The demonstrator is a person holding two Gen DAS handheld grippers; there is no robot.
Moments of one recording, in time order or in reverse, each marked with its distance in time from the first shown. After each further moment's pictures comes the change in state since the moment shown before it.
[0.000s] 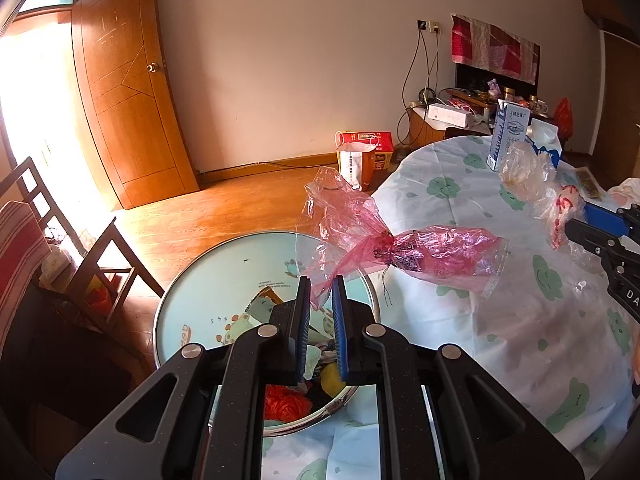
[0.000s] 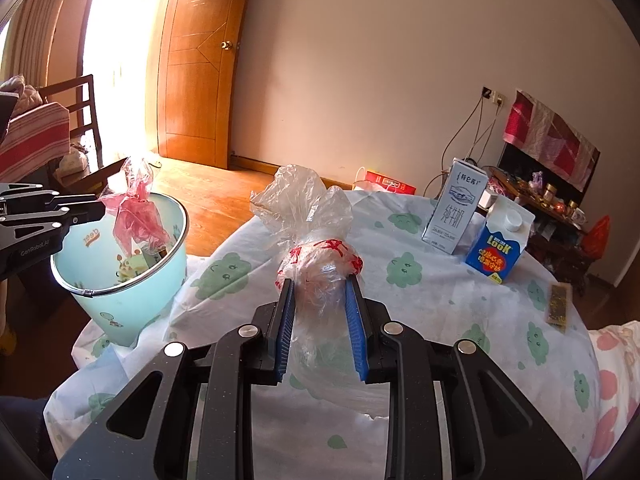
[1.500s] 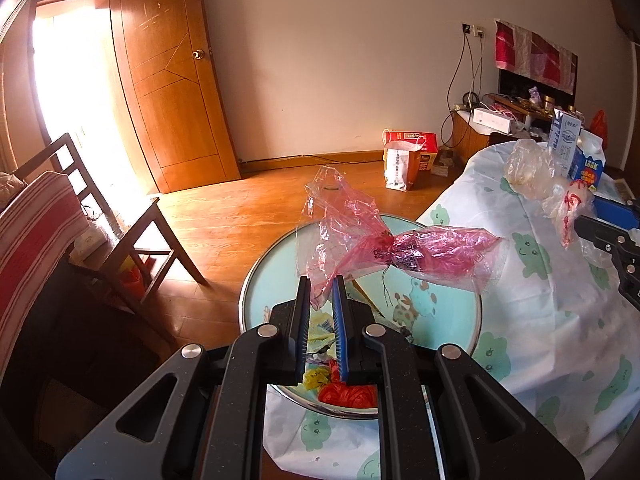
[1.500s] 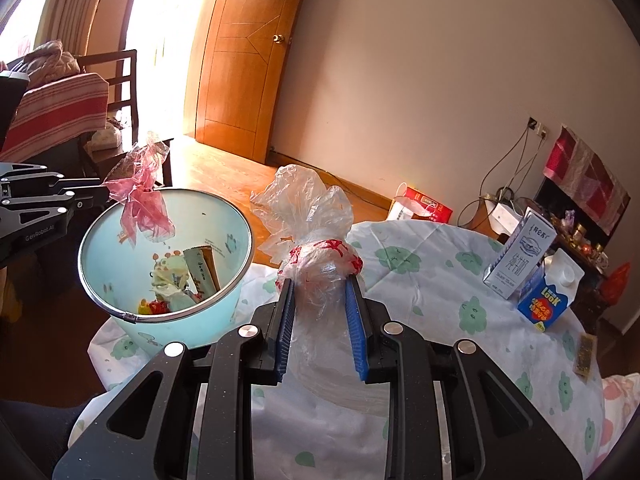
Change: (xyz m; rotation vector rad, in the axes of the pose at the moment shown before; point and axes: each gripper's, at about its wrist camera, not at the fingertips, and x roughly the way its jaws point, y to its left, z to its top) left arm -0.006 0.074 -0.021 -0.067 0.012 0.123; right arm 0.025 0.068 0.031 -0.135 -0.007 0.090
